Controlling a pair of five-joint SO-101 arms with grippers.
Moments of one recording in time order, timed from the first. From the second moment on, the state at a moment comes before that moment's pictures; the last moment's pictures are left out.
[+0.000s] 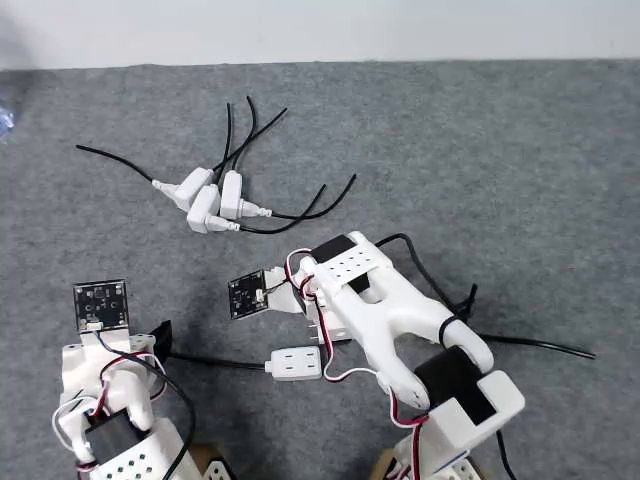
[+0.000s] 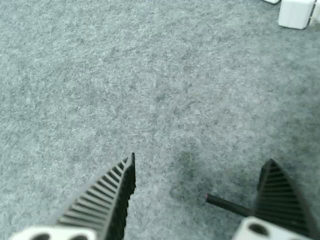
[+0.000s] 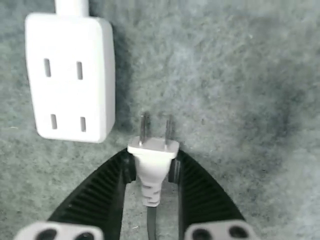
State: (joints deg) left arm -36.1 -103.1 97.1 63.8 -17.5; right arm -33.5 6.6 28.0 64.0 66.4
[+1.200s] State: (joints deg) left arm 4.8 -103.1 93.1 50.1 17.0; right arm -38.5 -24.2 18.4 78.9 39.7
